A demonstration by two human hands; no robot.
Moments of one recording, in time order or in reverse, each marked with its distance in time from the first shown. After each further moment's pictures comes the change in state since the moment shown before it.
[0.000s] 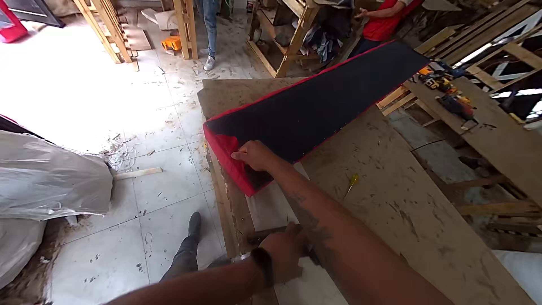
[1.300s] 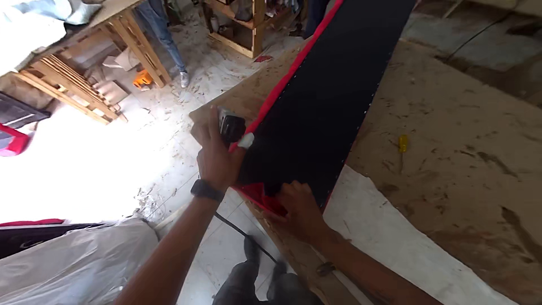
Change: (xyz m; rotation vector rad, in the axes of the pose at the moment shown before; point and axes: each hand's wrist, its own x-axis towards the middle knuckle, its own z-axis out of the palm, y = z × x) left_hand 0.065 -0.153 -0.353 0.219 0.929 -0.056; right_hand -0.035 -0.007 0.086 -0.065 0.743 0.170
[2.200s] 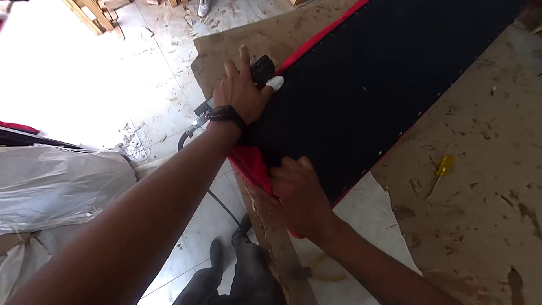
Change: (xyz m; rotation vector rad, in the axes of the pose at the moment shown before) left_hand 0.055 -0.033 0.108 0.329 -0.226 -0.298; right_hand 0.039 0.006 -0.001 0.028 -0.190 -0.313
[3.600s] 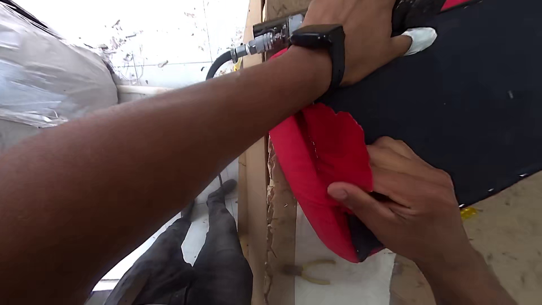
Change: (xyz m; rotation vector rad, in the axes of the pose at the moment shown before) left_hand 0.005 -0.024 0.002 -0.197 -0.082 0.218; right_hand 0.036 0.029 -0.026 0.242 -0.206 -0.224
